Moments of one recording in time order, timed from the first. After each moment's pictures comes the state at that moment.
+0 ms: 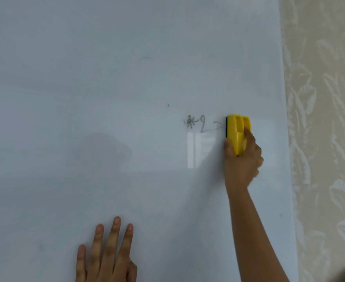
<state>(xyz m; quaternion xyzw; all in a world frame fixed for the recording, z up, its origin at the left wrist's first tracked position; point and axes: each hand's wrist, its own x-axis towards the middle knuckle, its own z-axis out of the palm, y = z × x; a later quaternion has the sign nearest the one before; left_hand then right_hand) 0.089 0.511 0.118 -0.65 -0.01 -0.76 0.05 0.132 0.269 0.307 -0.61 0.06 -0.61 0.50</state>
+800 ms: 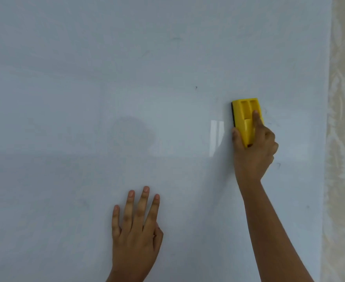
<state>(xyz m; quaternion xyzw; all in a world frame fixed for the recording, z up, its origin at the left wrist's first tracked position) 0.071 0.513 0.111 -0.72 0.00 -0.69 0.05 0.119 0.298 0.289 -0.65 -0.03 -0.64 0.41</state>
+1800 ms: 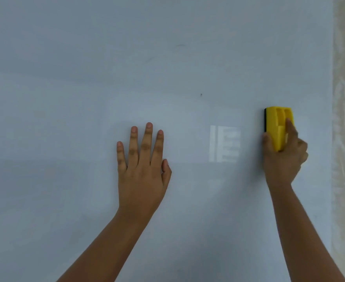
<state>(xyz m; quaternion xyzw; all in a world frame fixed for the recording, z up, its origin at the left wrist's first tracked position) 0.068 0.513 0.247 -0.72 -0.02 -0.69 0.06 0.141 0.250 0.302 -0.62 0.02 -0.64 0.45</state>
